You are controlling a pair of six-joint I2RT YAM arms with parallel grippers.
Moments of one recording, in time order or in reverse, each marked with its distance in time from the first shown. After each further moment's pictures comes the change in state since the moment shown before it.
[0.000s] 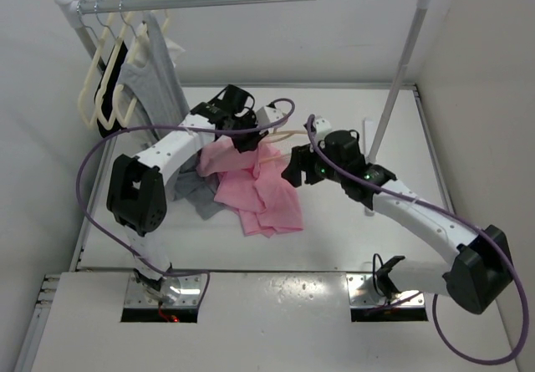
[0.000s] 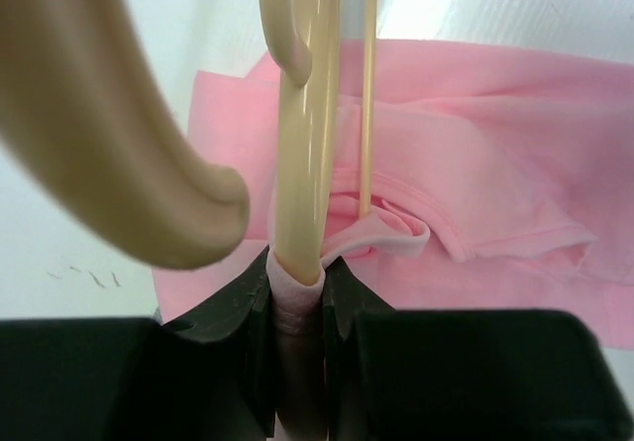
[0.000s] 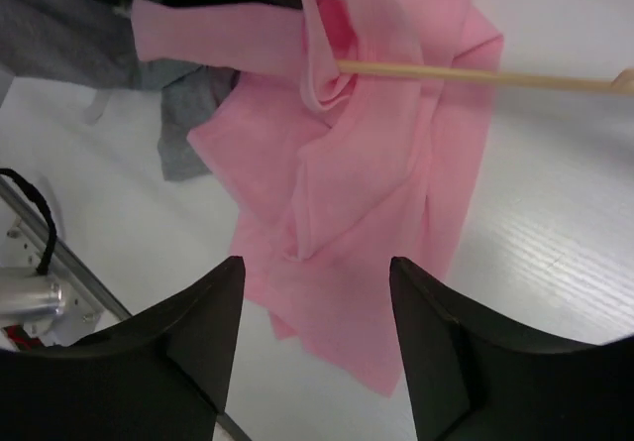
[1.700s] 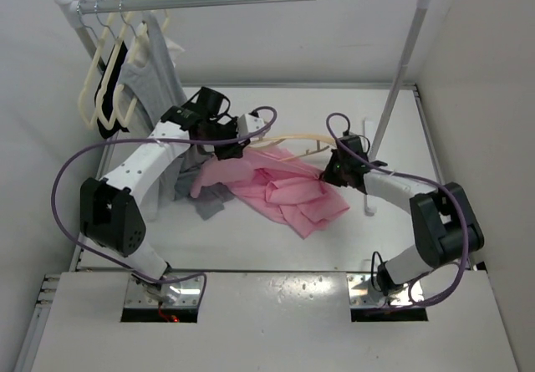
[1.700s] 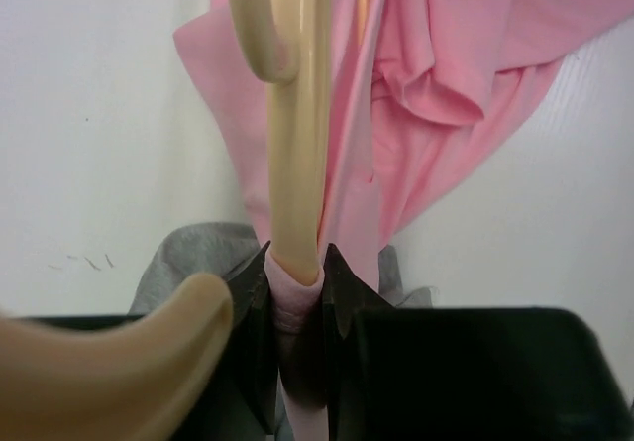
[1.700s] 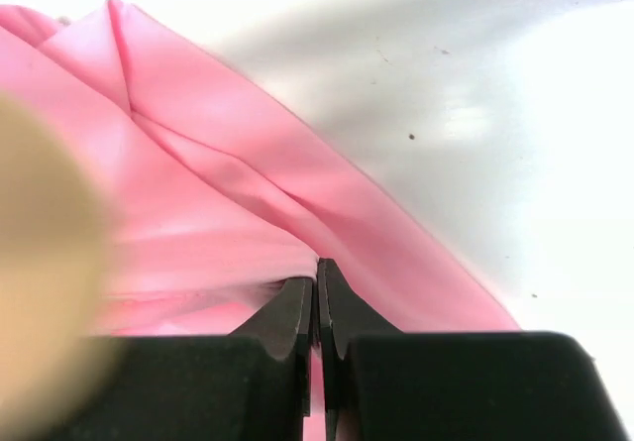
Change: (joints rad) left arm 0.086 -0.215 -0.111 -0.144 0.157 0.191; right arm -0.270 0.285 -0.150 0.095 0.196 0.385
